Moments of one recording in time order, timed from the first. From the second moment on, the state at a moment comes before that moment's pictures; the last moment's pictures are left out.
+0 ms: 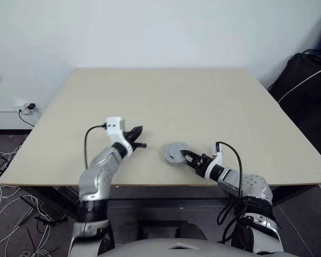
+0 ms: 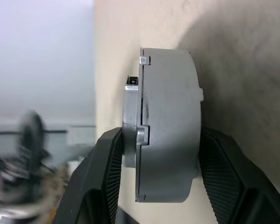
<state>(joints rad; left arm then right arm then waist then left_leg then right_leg) -0.10 -0.04 0.13 -0.16 -0.35 0.60 -0.33 -0.25 -0.11 -0.54 0.39 0.83 1.18 0.44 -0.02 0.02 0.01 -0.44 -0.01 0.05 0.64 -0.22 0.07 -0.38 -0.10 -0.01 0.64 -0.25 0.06</state>
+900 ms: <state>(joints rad) 0.35 -0.07 0.10 -0.29 -1.21 0.52 -0.31 -0.42 0.00 -0.49 0.38 0.93 1.28 0.37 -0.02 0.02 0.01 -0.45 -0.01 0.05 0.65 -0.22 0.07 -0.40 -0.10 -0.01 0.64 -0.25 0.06</state>
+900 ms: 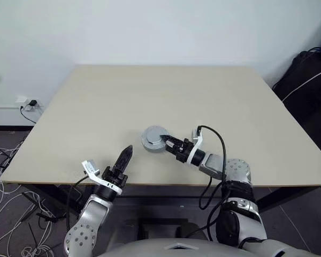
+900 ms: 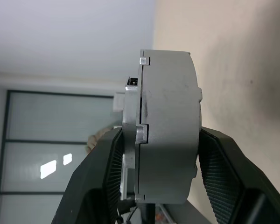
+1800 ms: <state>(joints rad) 0.30 -0.06 0.00 -0.16 -1.48 0.56 -0.22 -0.32 0.09 -0.46 0.09 1.12 1.60 0.15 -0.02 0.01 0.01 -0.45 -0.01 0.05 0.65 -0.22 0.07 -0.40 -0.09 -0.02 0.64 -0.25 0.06</state>
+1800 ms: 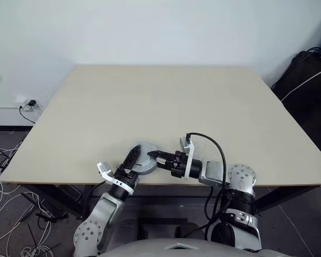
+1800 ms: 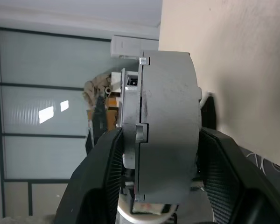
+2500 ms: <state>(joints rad) 0.29 -0.06 -0.01 -0.16 -1.47 0.54 -0.20 -0.28 0.03 -0.37 -0.05 1.12 1.53 0.16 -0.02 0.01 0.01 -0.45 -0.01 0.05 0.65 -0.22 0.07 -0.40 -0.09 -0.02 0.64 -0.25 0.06</state>
